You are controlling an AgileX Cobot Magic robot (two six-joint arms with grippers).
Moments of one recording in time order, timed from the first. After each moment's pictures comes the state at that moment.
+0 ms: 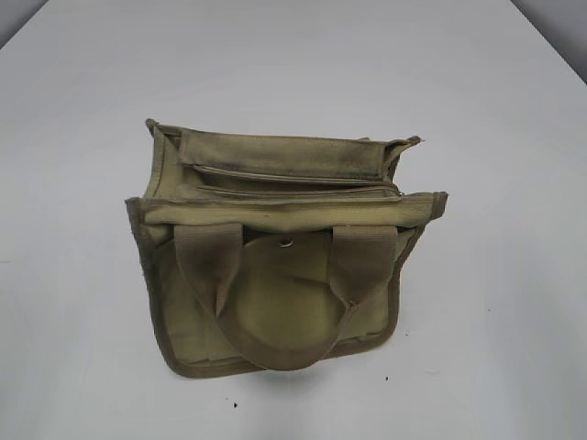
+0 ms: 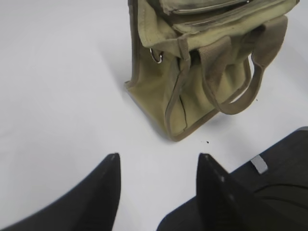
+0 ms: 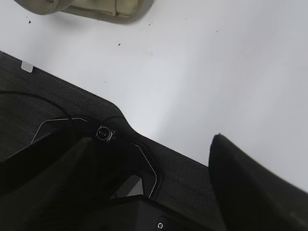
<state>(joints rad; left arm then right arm) -0.36 0.30 -0.61 -0.19 1.00 0.18 0.38 0.60 -0.71 0.14 1.21 -0.18</state>
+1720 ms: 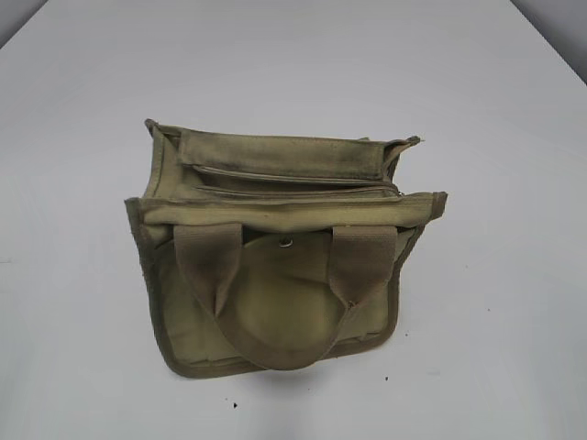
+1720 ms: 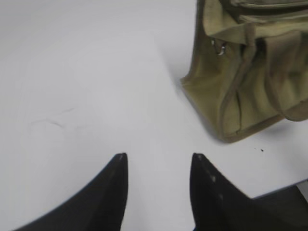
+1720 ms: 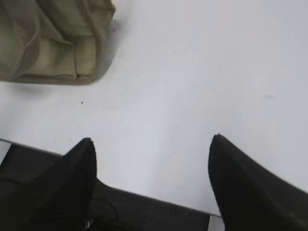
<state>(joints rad) -0.15 0.09 -0.52 -0.16 1.06 0.18 0.17 0.17 -0.49 0.17 1.09 -0.25</state>
